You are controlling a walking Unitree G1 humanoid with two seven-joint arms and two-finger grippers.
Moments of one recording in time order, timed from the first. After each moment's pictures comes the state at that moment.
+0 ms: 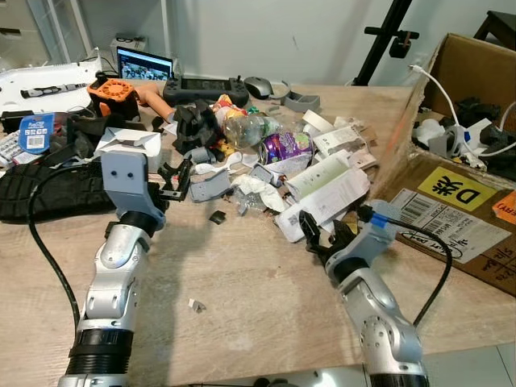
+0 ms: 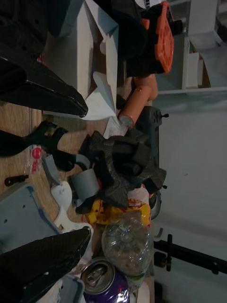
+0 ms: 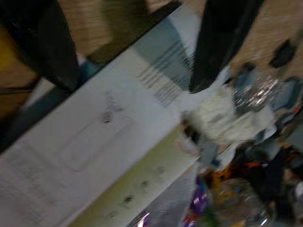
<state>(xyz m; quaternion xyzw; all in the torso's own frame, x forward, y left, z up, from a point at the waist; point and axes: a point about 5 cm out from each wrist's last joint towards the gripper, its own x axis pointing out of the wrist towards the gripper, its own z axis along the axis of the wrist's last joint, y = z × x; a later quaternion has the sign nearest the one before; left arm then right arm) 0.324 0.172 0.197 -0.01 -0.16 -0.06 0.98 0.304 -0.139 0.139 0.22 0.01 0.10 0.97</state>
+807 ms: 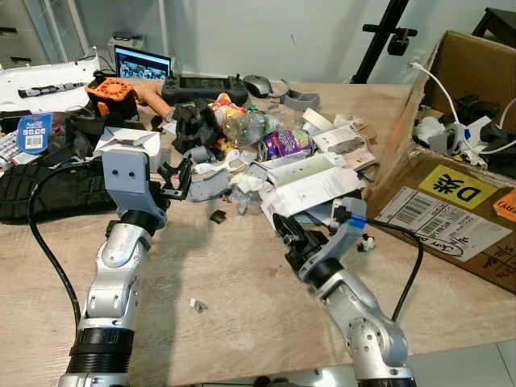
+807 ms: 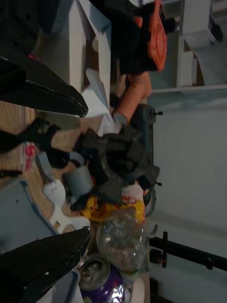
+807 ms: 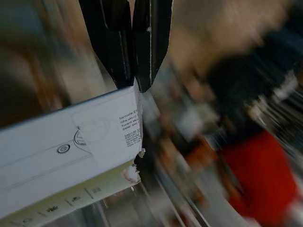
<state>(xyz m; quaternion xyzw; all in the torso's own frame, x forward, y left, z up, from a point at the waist) 0.324 0.168 0.200 -0.01 -0.18 -0.06 0.98 0.297 -0.100 0.193 0.28 -0.10 0.28 0.91</state>
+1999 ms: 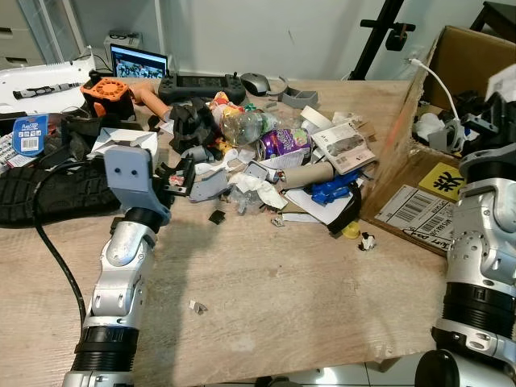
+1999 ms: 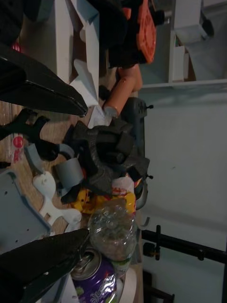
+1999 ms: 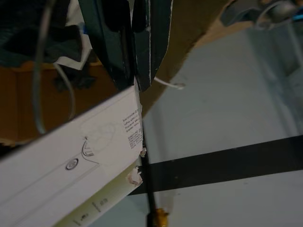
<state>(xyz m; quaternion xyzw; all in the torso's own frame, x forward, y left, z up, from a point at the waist) 0.325 0.163 0.204 -0.01 -0.19 -0.07 0.98 0.317 -0.278 0.291 0.12 -0.33 -0.17 0.92</state>
